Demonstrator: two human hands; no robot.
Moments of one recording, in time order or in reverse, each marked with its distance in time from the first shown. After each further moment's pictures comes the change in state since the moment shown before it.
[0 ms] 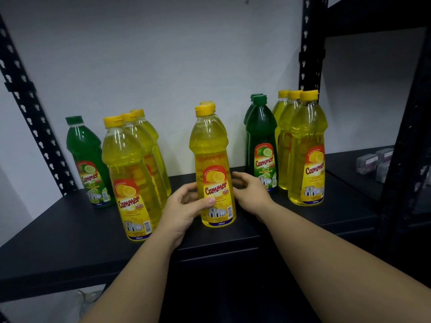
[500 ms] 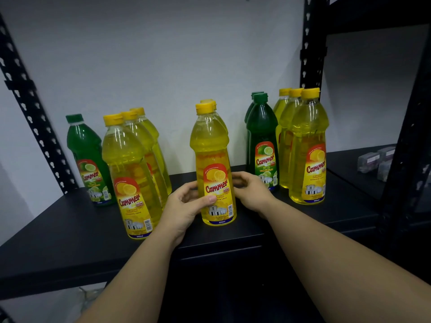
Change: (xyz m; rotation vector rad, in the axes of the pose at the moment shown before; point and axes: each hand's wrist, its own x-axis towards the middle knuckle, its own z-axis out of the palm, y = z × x) left_hand 0.003 -0.004 -0.002 -0.003 -0.001 0.013; right_hand 0.006 0.004 -0.003 0.013 -0.091 -0.023
